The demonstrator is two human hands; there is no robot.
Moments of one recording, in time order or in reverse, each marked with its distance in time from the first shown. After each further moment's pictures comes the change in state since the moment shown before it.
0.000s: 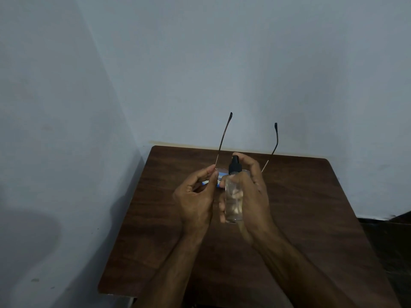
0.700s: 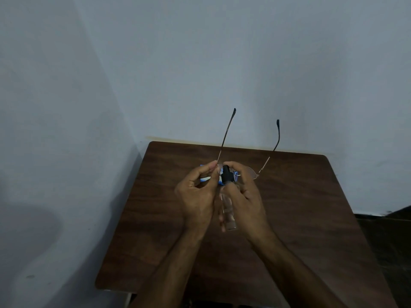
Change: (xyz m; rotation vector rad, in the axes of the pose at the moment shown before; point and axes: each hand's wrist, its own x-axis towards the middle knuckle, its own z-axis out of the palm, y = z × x) left_hand -0.003 0.008 0.011 0.006 -0.005 -0.073; right_hand -0.002 0.023 -0.017 -0.380 -0.022 -0.003
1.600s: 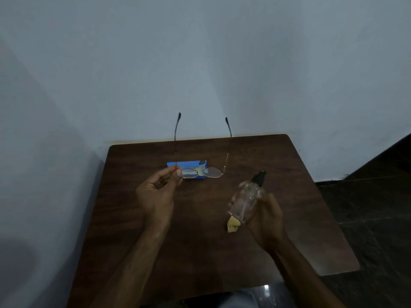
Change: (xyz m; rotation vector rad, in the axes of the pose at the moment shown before) left_hand 0.014 -0.040 0.001 -0.087 -0.114 -0.157; right_hand -0.022 0.088 -0.112 0.824 0.062 0.158
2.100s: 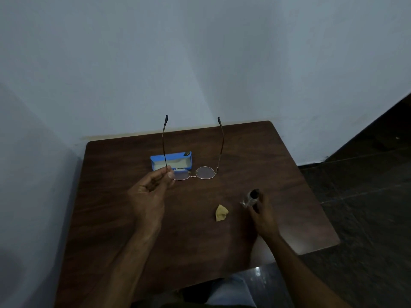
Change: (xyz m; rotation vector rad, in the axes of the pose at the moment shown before) left_hand -0.015 -0.023 -0.002 0.009 -0.121 -0.033; right_hand 0.019 0.049 -0.164 -1.256 0.460 -0.197
